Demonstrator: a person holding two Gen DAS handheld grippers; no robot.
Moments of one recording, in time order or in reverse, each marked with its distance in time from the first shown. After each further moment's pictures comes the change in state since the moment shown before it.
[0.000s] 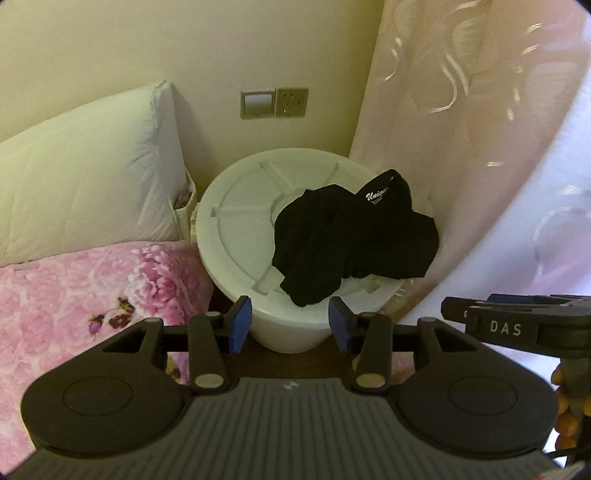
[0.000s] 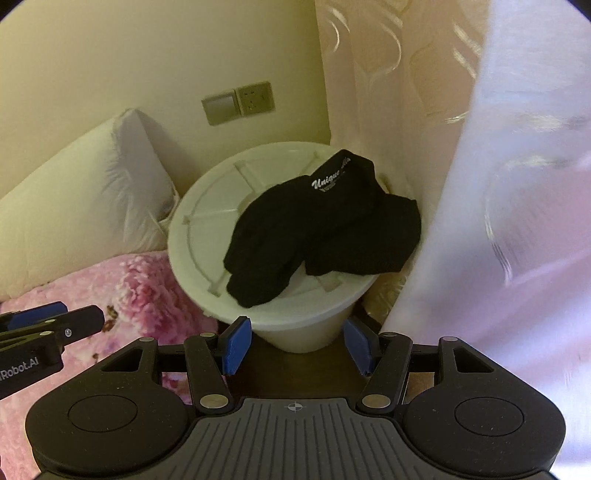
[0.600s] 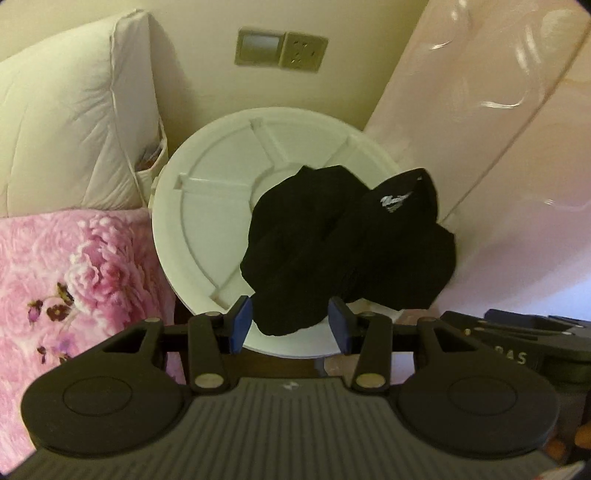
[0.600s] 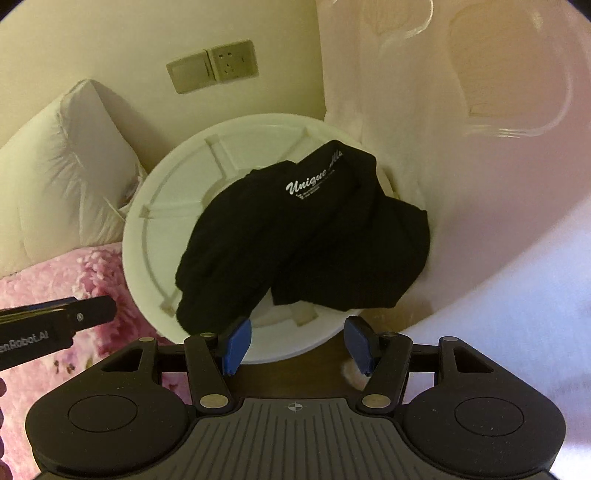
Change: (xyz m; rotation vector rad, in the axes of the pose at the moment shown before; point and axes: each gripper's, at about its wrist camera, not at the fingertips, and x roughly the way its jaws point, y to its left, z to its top) left arm 0.138 -0.008 0.063 -0.140 0.166 -0.020; right arm 0.110 -0.045 0.080 -0.050 0.156 -0.017
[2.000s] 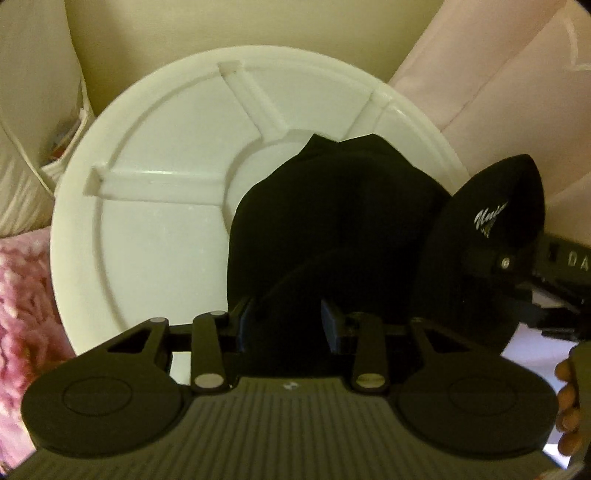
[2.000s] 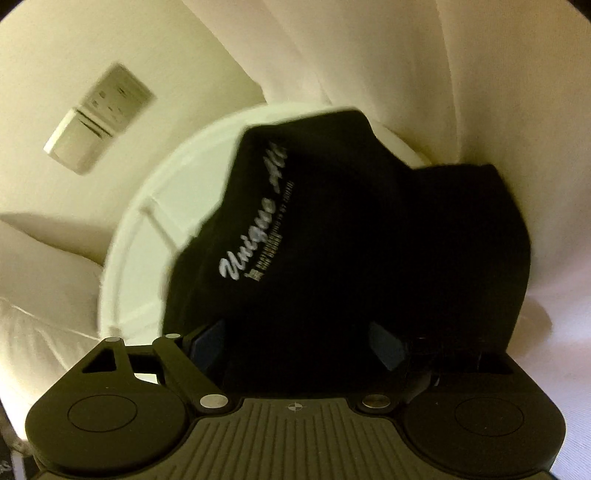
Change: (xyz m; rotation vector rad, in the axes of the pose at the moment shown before) left arm 0.214 0.027 0.049 0.045 0.112 -0.096; right arm 0.176 -0.061 0.067 0.462 0.007 0.151
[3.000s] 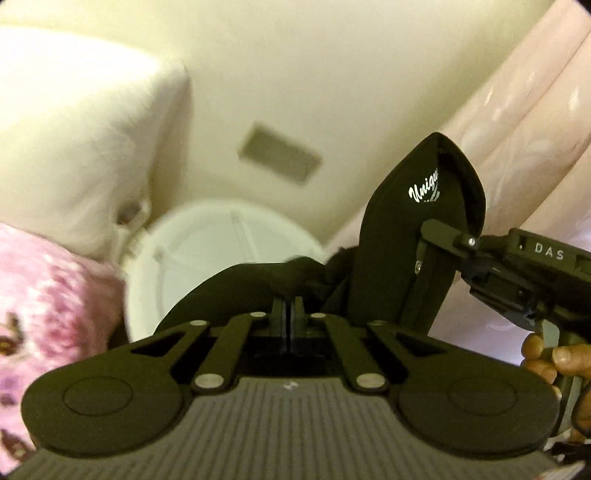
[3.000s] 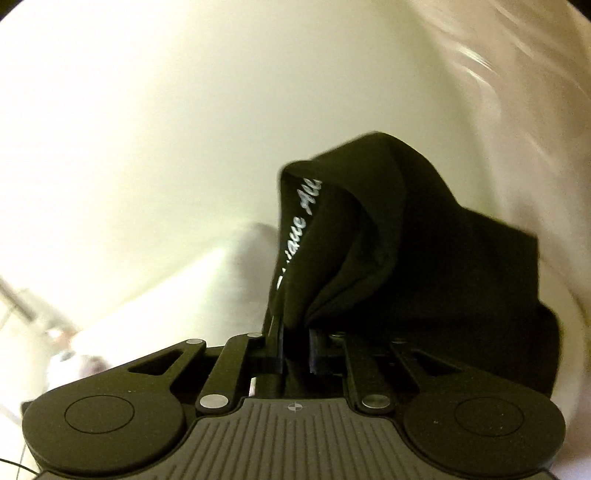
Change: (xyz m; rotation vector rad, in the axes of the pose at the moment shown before) left arm -0.278 0.055 -0.100 -0.065 -0.461 -0.323; right arm -0.198 0.135 -0.064 -0.427 -0.251 0.578
